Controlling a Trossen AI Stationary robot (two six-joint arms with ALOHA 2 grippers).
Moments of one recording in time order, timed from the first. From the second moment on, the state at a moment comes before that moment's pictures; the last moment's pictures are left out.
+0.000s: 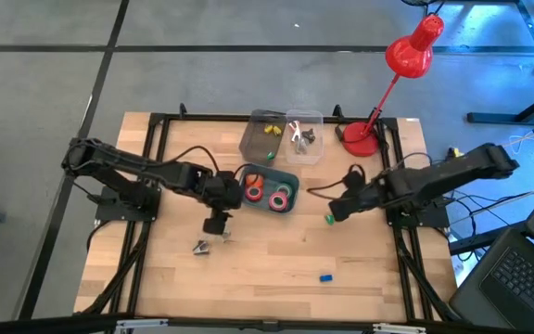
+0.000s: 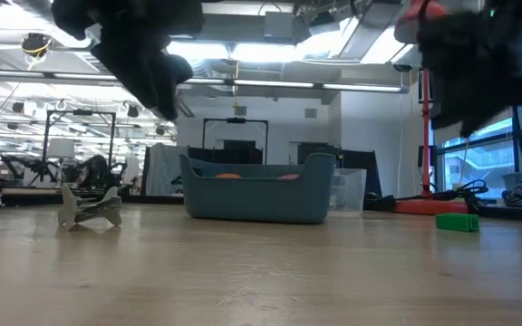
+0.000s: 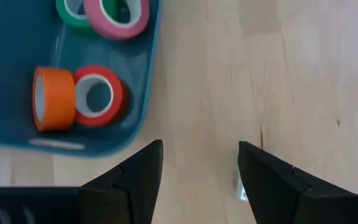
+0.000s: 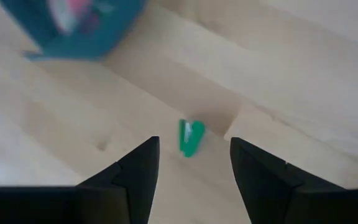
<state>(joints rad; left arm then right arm) -0.11 1.41 1.04 -0.73 -0.03 0.00 0.28 1.13 0.81 -0.91 0.23 1.32</state>
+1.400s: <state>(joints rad) -0.07 1.41 1.04 -0.72 0.03 0.05 0.28 1.60 0.78 -0.68 0.13 1.23</state>
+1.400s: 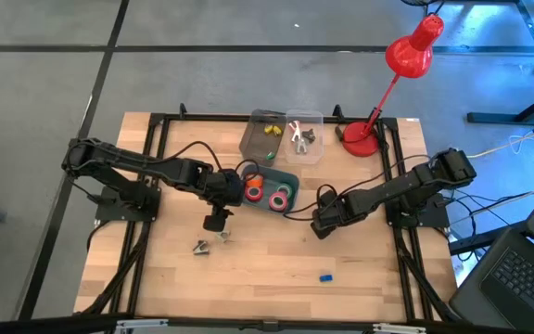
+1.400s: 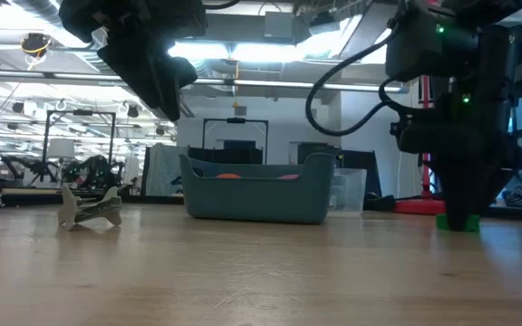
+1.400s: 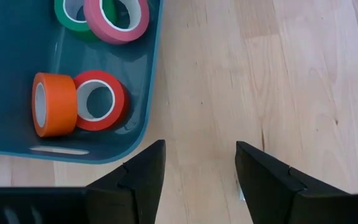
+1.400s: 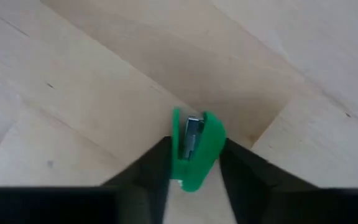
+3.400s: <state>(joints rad) 0.21 1.41 1.05 0.55 0.38 -0.42 0.06 1.39 1.46 -0.41 0.16 0.33</state>
